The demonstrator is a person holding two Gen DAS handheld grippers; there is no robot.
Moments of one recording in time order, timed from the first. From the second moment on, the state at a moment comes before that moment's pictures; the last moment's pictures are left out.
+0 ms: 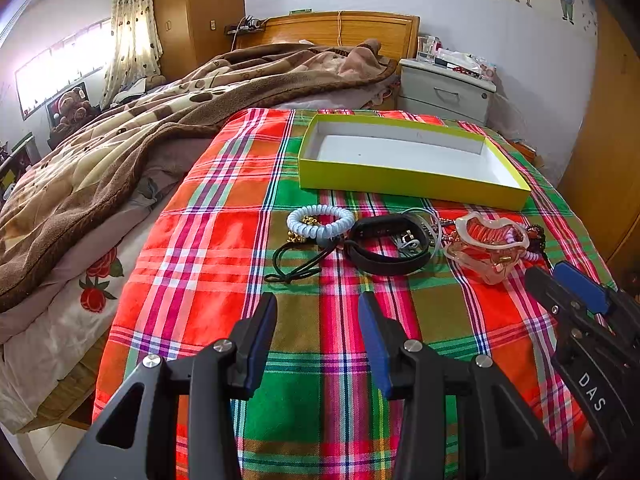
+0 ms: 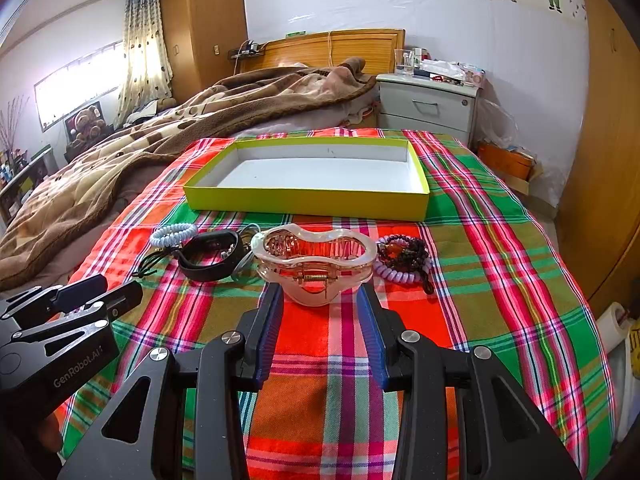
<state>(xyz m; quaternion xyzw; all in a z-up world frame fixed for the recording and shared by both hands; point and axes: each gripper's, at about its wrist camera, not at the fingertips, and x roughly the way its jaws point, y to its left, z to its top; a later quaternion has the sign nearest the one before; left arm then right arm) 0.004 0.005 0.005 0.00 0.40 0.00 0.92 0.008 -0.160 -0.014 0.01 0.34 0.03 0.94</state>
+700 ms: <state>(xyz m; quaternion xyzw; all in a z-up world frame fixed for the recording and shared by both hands) 0.003 0.006 0.005 0.01 0.40 0.00 0.92 0.009 -0.158 -0.015 0.01 0.35 0.03 0.94</state>
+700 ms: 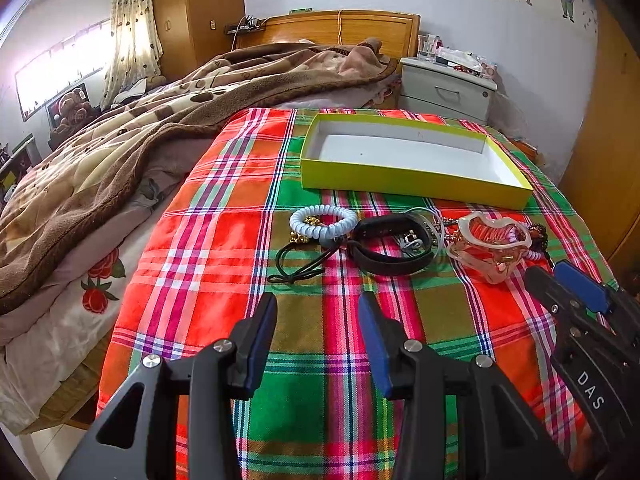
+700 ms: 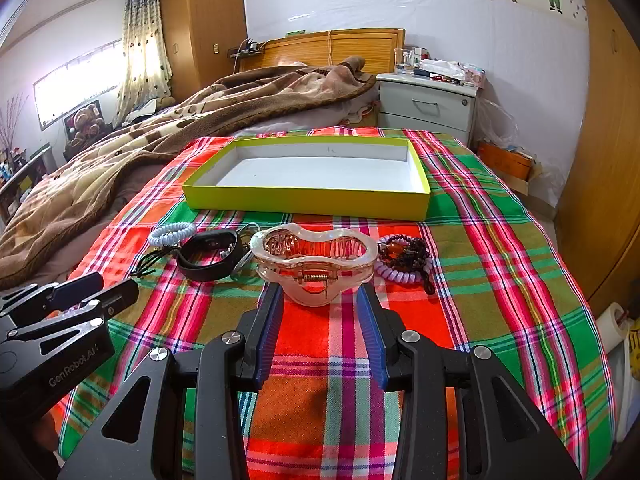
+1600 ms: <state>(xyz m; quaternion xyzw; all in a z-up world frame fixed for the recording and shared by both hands) 0.004 0.007 0.007 0.01 0.40 0.00 0.92 0.011 -0.162 -0.014 0.01 0.35 0.03 0.94</state>
